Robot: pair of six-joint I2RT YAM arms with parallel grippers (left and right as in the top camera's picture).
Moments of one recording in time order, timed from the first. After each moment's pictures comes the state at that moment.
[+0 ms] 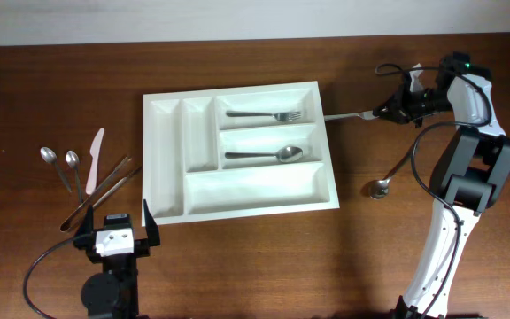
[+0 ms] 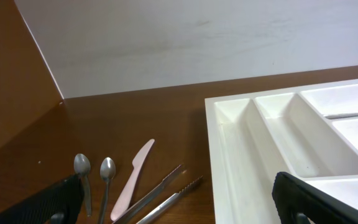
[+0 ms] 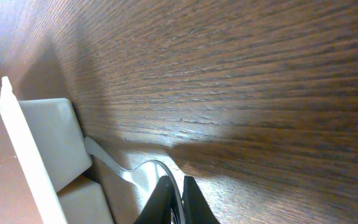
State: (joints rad) left arm 0.12 0.01 0.01 -0.08 -0.04 0.16; right arm -0.32 2.62 2.23 -1.15 -0.77 -0.02
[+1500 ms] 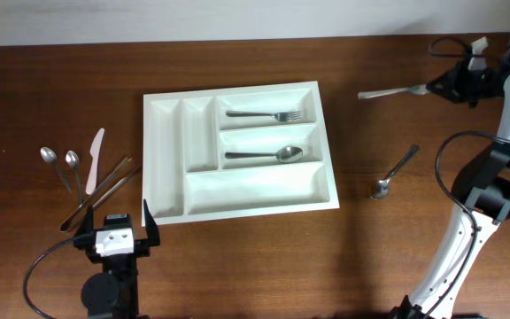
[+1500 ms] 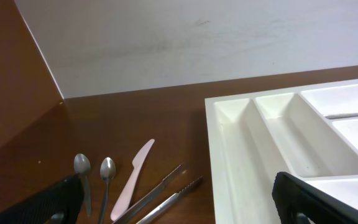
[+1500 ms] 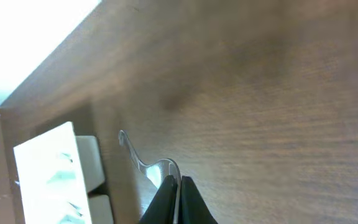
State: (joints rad) left arm 0.12 0.01 0.01 -0.08 -0.04 0.16; right arm -0.47 2.62 2.60 -1.31 -0.75 -0.06
